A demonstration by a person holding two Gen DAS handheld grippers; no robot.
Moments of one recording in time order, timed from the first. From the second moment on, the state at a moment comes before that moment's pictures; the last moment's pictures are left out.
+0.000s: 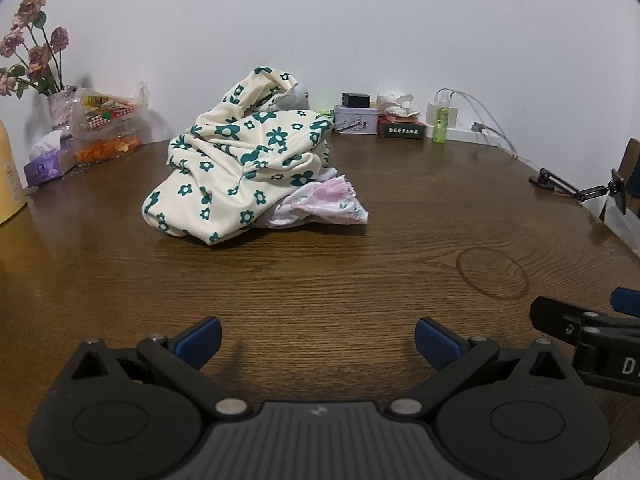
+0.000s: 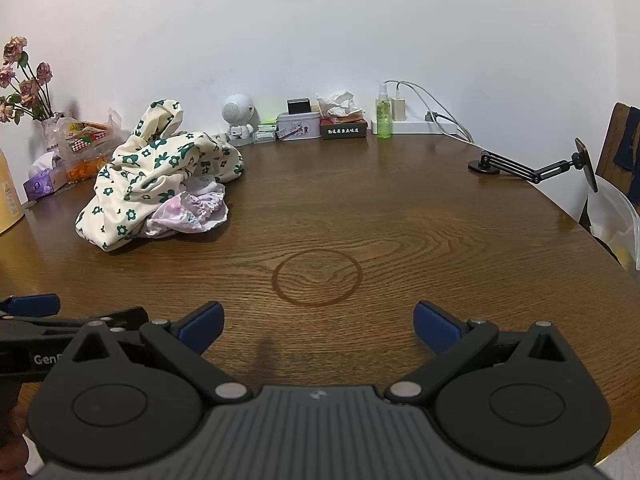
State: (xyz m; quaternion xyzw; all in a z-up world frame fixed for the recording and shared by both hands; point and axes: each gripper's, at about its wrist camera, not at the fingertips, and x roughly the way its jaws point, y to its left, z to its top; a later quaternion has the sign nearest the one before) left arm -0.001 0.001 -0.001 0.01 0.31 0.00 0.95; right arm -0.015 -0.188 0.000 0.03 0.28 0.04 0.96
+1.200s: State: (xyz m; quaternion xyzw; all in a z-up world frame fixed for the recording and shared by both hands) left arm -0.005 0.002 0.002 0.00 0.30 -0.03 0.95; right arm -0.020 -0.187 0.002 0.05 0.27 0.06 0.96
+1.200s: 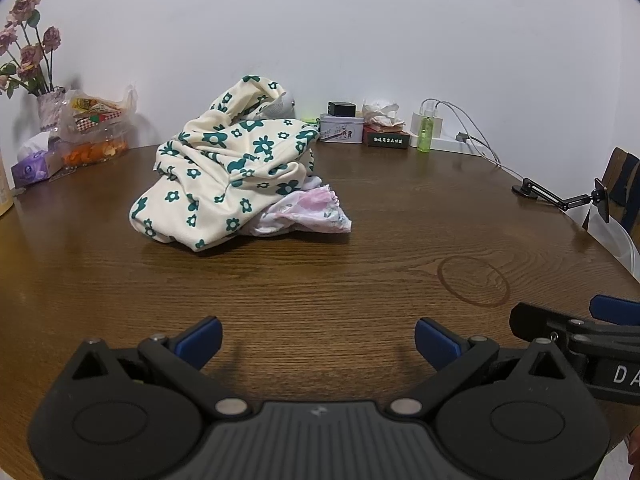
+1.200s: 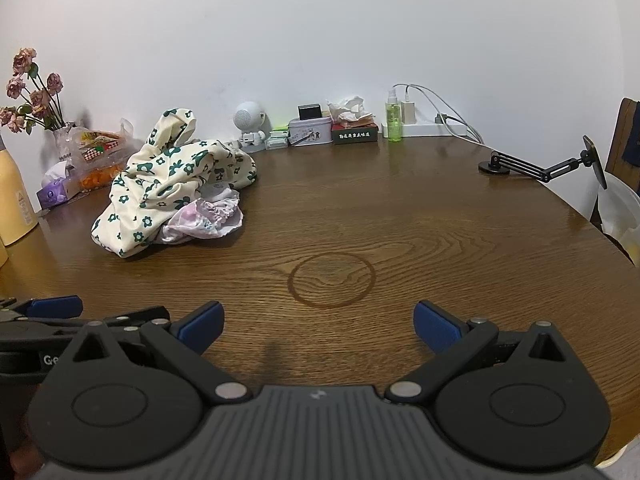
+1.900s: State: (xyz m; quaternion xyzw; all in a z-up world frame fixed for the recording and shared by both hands) left arm -0.004 0.006 0.000 -0.01 0.30 -0.03 0.95; right arm -0.018 -0.185 0.000 0.05 0.28 0.08 0.96
